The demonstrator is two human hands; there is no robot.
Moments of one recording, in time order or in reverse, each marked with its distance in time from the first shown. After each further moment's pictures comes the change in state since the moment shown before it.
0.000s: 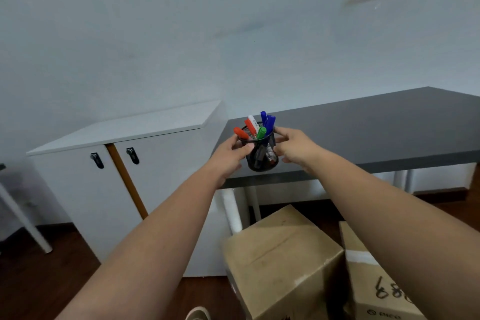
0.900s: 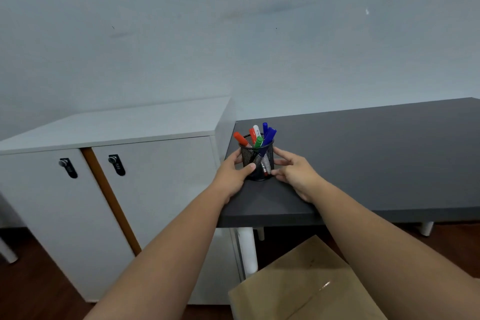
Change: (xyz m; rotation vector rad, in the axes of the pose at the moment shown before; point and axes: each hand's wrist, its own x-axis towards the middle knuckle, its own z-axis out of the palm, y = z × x) left_hand 0.148 -0.117 -0.054 -0.045 0.089 -0.053; right_hand 0.170 0.073 0.083 0.298 0.033 0.081
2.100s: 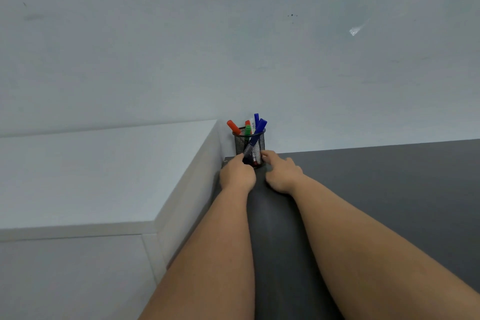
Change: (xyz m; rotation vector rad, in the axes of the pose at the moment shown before) left_hand 0.338 -0.043 0.045 0.431 0.240 -0.035; right_hand 0.356 0.024 -0.013 -1.020 0.069 -0.118
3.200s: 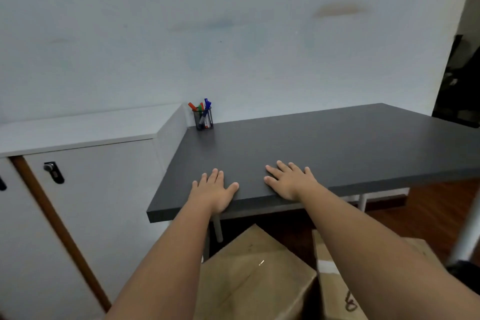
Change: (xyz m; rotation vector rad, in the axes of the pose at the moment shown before) left_hand -0.391 0.037 -0.070 0.635 -0.404 0.205; right_hand -0.425 0.068 -0.125 -0.384 -0.183 0.140
